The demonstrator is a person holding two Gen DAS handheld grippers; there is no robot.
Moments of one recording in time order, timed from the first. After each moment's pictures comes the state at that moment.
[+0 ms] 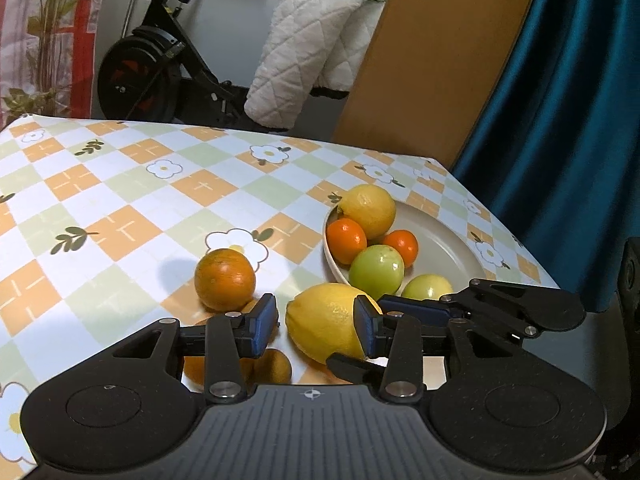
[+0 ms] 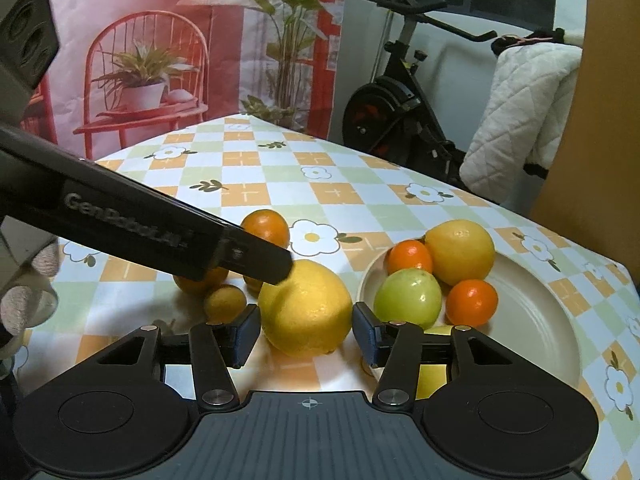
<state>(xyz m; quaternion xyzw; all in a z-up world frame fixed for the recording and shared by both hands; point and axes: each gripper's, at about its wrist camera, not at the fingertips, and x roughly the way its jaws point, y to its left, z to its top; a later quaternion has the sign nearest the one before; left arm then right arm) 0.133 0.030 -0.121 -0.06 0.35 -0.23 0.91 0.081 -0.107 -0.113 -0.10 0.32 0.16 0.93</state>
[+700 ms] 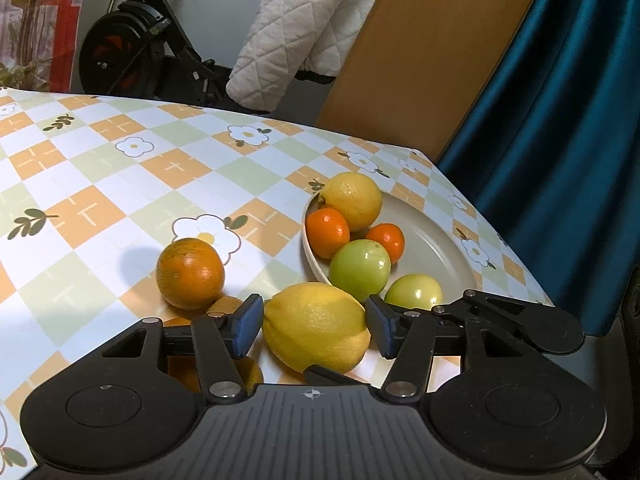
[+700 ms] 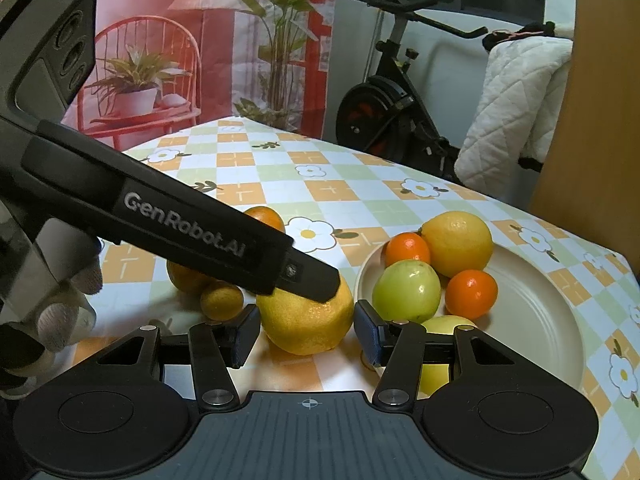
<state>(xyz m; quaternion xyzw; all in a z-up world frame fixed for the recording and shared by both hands) 0.151 0.018 -0.136 -0.08 0.37 -0.26 0.89 0.079 -0.111 -0.117 -0.08 0.31 0.15 0.93</state>
